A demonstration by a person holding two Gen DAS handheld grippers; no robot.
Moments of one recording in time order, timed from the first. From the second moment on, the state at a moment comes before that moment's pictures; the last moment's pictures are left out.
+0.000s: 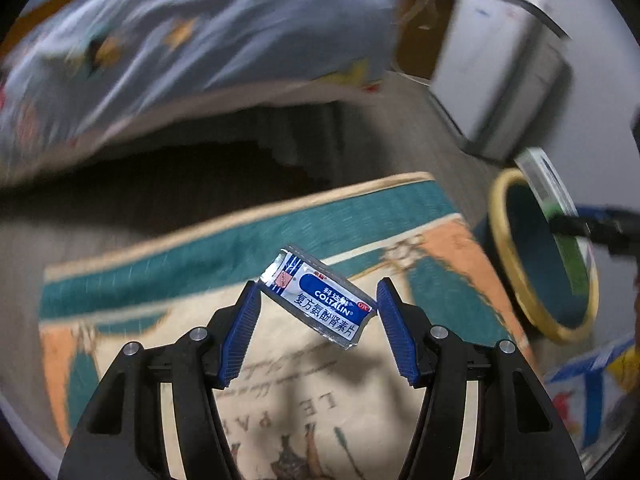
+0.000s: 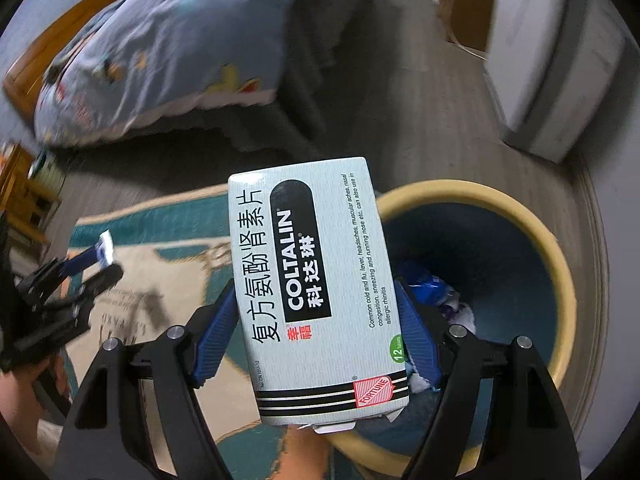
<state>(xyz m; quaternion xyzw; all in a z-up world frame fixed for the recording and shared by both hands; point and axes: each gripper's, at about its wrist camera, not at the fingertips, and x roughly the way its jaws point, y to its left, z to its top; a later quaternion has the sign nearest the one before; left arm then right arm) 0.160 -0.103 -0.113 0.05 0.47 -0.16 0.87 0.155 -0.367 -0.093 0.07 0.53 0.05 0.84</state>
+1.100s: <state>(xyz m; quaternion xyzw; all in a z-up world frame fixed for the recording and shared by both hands) 0.124 -0.305 -0.092 0.20 0.40 -0.37 0.81 0.104 -0.502 -0.093 0.20 0.51 -0.09 0.83</state>
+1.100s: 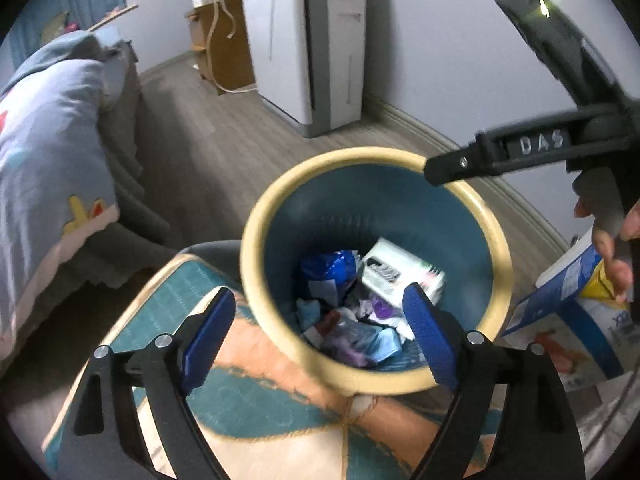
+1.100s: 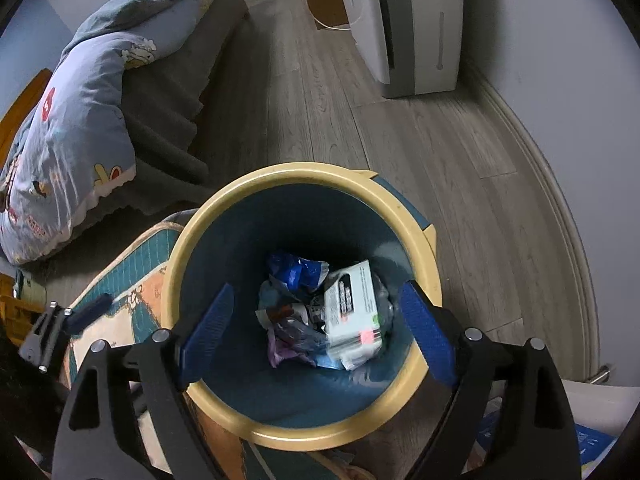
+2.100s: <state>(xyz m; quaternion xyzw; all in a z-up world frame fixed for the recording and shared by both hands) 0.030 -0.216 -0.002 0.13 0.40 -0.28 0.86 -0.045 -0.429 -0.004 0.13 0.44 -0.11 0.88</state>
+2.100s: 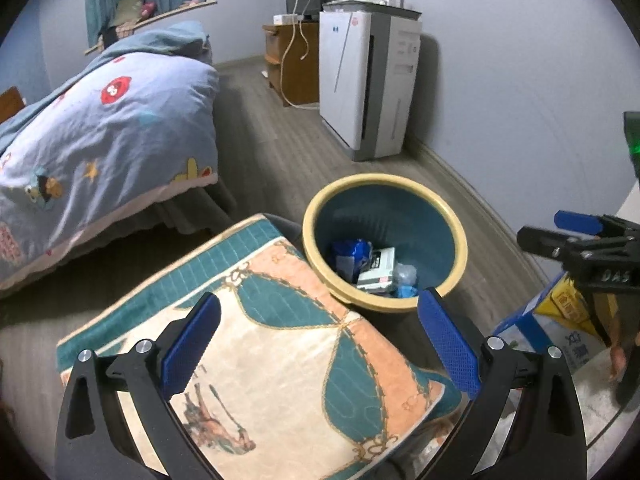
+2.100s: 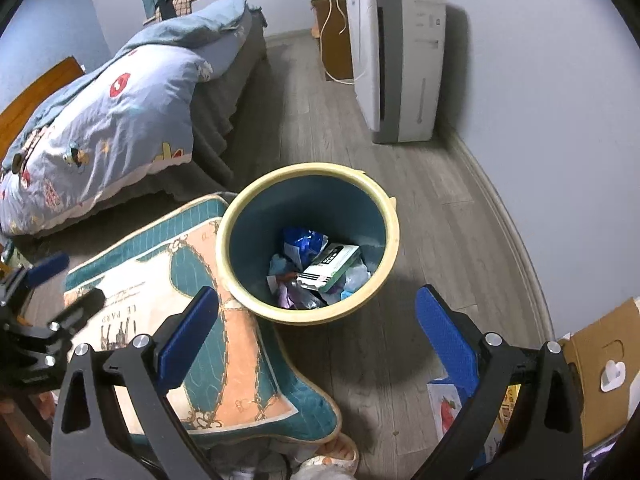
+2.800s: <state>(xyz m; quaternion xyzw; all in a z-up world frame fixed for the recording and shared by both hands) 0.022 -0.229 0.000 0.16 0.37 -0.29 0.87 -0.049 -0.426 -0.005 0.13 0.44 -0.12 0.88</state>
